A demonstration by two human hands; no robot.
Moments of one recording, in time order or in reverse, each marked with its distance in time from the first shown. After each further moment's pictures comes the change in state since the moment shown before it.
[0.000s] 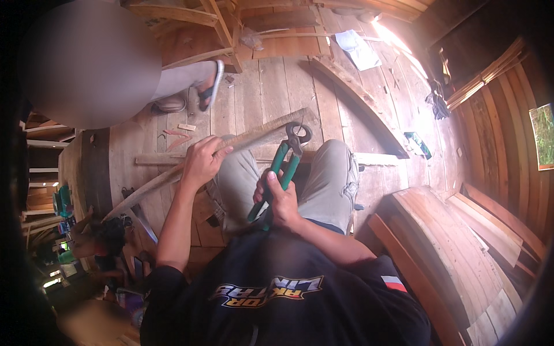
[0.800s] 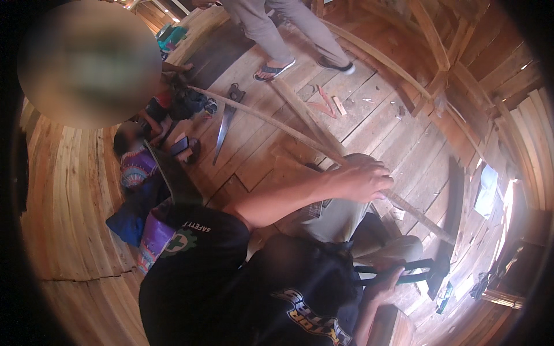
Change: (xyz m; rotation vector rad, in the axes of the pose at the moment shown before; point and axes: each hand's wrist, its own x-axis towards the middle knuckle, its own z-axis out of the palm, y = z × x) left_hand -0.027 -0.004 0.000 0.038 0.016 -0.015; right_hand -0.024 -0.038 -0.066 -0.546 0.121 -0.152
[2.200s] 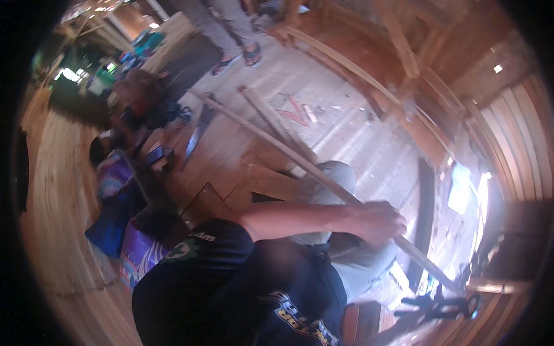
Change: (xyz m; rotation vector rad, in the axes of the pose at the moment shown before) left_hand 0.066 0.092 0.022 -0.275 -0.168 0.282; right_hand -0.001 -0.144 -0.121 -0.826 0.392 -0.466
